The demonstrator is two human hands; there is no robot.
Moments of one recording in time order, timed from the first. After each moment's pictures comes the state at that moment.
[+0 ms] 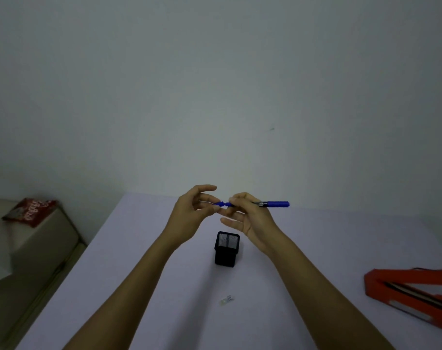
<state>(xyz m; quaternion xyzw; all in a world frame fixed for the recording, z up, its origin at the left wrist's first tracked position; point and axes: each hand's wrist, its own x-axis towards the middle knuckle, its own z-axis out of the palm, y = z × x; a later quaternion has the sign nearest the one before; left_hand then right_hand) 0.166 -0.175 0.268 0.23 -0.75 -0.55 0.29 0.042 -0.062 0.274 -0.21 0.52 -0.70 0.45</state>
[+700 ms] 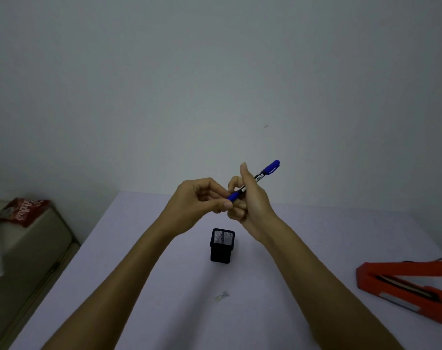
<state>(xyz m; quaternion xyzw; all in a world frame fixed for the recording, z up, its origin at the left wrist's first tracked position) 0.170 -0.154 0.313 0.12 -0.78 -0.56 0.25 0.051 -0.059 0.310 -0.21 0.53 -0.70 0.43</state>
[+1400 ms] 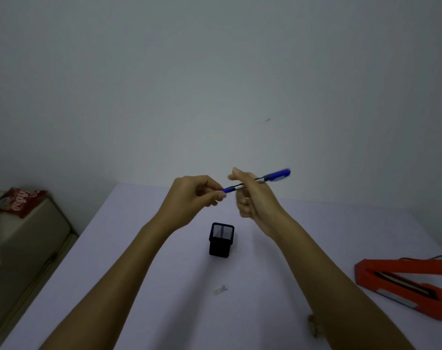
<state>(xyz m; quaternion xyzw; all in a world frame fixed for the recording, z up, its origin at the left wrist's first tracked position) 0.166 -0.167 0.298 0.18 -0.84 -0.44 0.27 0.031 -0.055 0.296 -0.26 0.61 -0.64 0.39</state>
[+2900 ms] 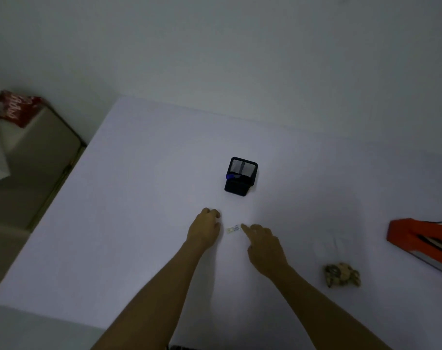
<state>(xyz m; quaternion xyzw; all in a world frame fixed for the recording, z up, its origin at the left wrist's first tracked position) 0.168 -0.144 -0.015 0.40 -0.84 -0.35 -0.06 0.052 0.010 -0.010 -0.49 0.84 -0.03 0.24</state>
